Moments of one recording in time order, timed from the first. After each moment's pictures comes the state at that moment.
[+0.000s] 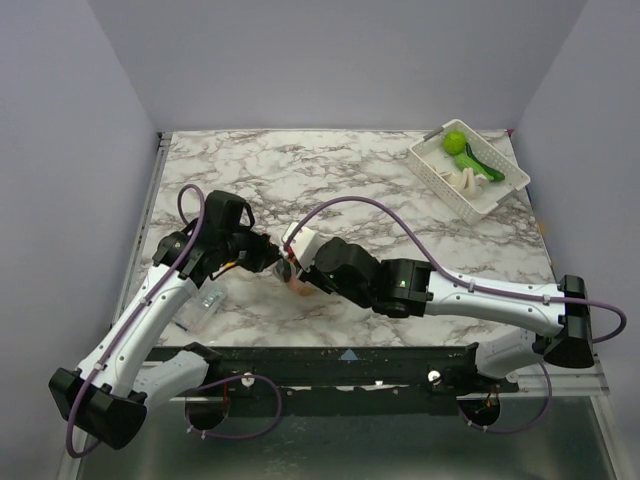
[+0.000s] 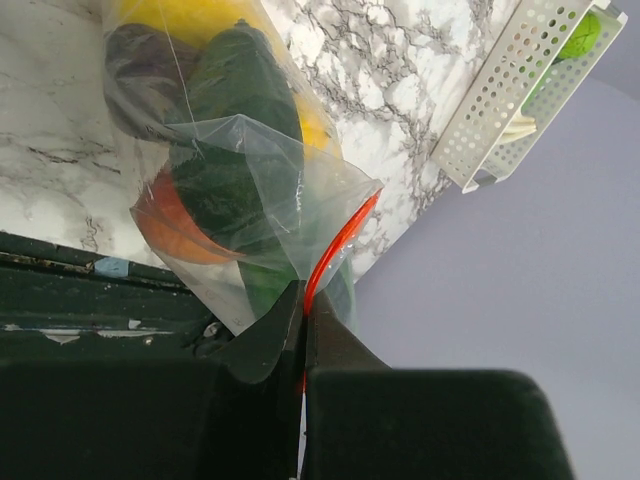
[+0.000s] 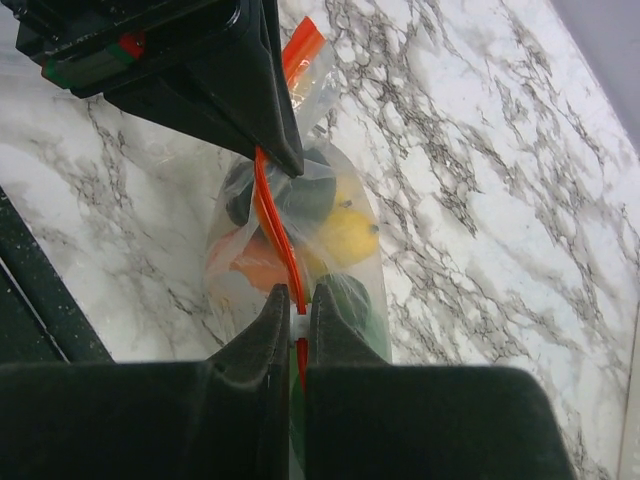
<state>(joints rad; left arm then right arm) -0.45 1.01 1.06 -0.91 0.18 -1.55 1.30 1.42 1.27 -0.39 0.45 -0.13</state>
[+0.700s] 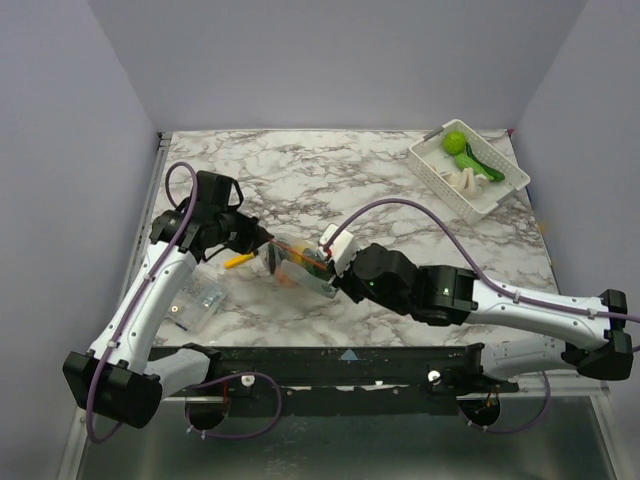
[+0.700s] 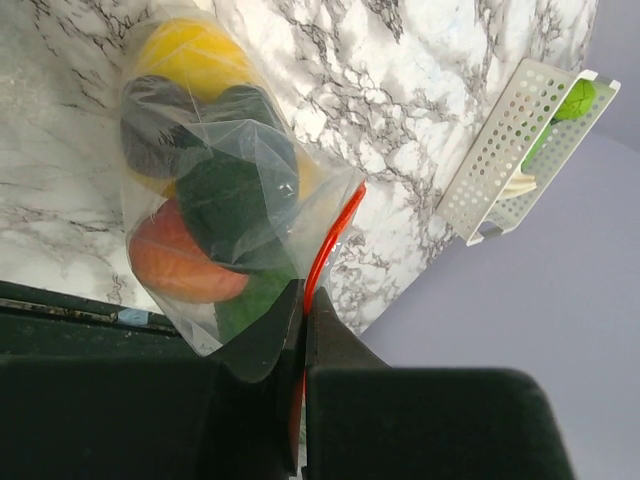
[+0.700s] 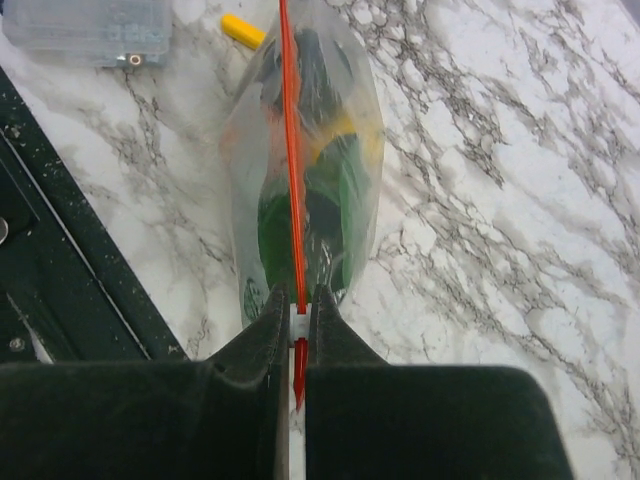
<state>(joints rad) -0.30 1.13 1.17 -0.95 0.16 -1.39 1.30 1.22 1.16 -0.46 0.41 -0.04</state>
